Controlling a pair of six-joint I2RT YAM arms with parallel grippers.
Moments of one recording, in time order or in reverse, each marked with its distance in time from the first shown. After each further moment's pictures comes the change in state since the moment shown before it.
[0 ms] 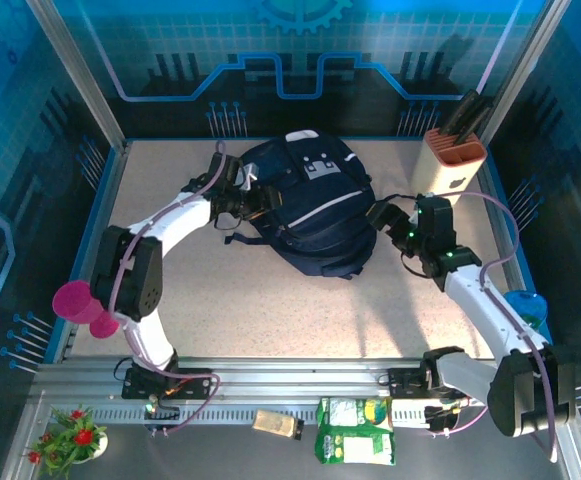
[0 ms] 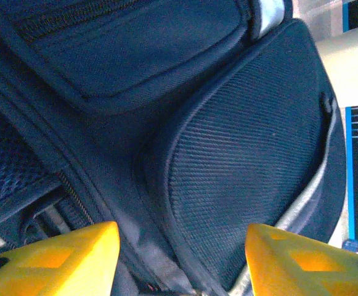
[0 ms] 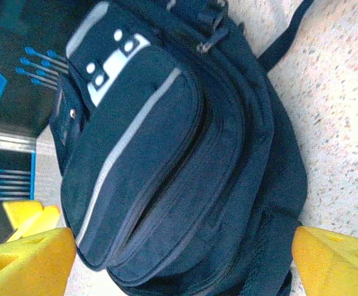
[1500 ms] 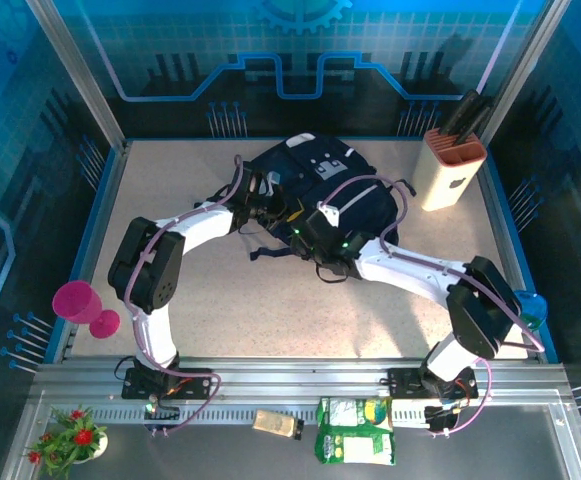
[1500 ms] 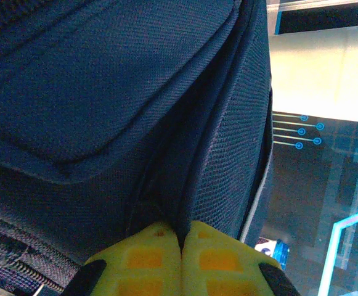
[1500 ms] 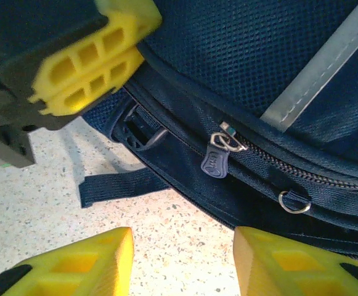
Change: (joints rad) left arm -0.118 0.076 -0.058 0.331 0.109 -0.448; right arm 0.655 0.499 0.380 -0.172 0.520 0.103
